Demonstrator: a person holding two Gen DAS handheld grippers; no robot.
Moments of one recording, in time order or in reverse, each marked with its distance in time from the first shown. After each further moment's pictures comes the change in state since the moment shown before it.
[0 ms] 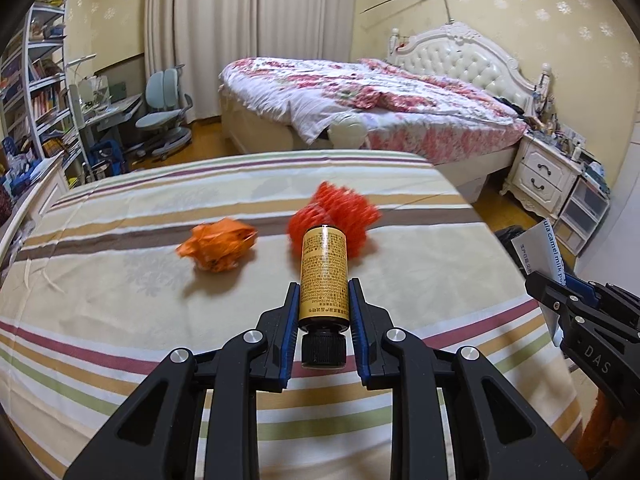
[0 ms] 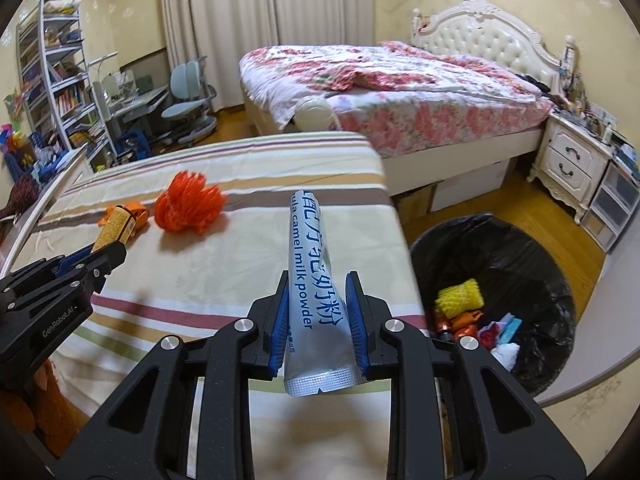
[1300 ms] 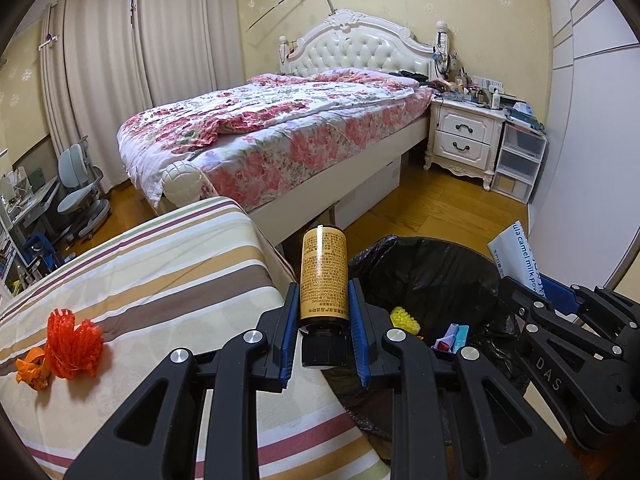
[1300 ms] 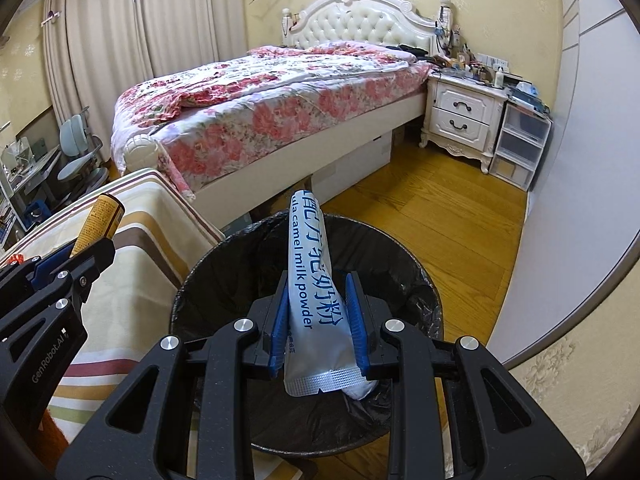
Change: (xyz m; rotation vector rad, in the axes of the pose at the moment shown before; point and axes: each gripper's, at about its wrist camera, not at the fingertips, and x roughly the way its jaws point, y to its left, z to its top) left arm 0.072 -0.217 0.030 0.298 -0.050 -0.172; right arm 0.025 -0.185 -0.007 0.269 -0.024 -0.305
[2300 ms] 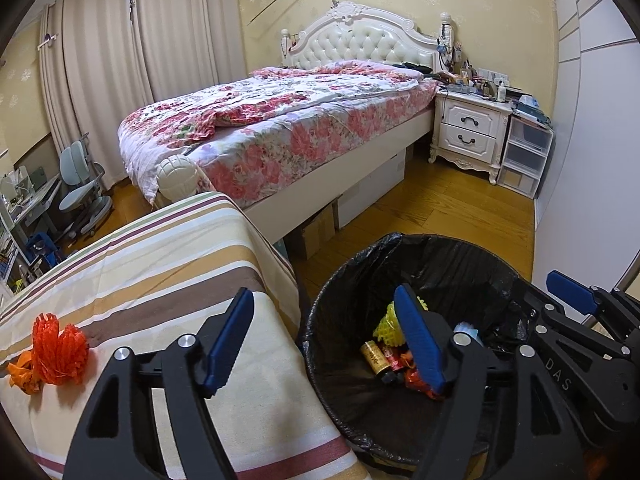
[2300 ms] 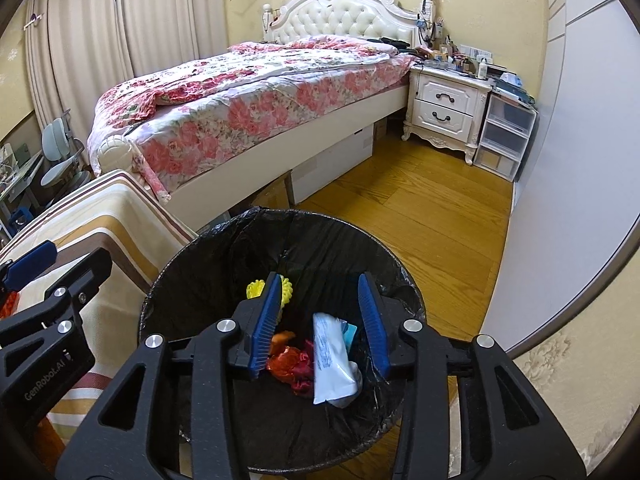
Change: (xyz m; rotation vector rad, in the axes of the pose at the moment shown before) left arm 0.018 -0.005 0.005 -0.004 0.024 0.023; right arm 0.017 -0.018 -0.001 0.033 0.011 -0.059
